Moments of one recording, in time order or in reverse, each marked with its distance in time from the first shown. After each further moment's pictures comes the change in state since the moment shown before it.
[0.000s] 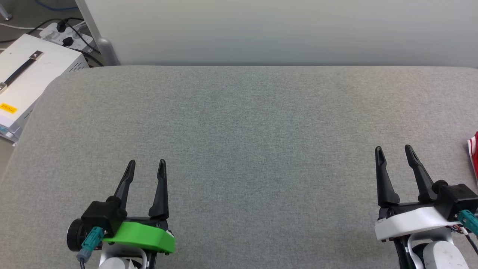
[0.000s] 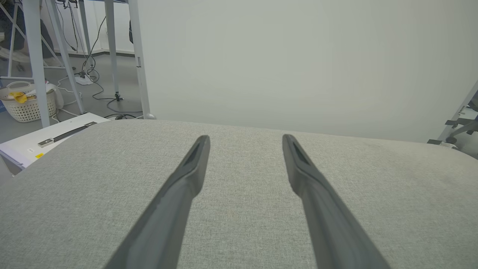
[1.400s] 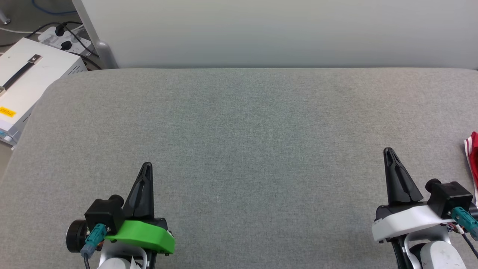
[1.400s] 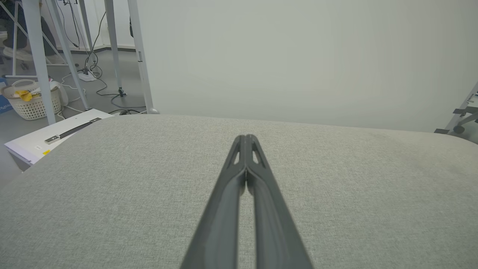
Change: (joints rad) left arm 0.003 0.000 0.003 -0.001 0.028 0.018 0.044; right arm 0.000 0.006 0.005 -0.001 -0.028 0.000 0.041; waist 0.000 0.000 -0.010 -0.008
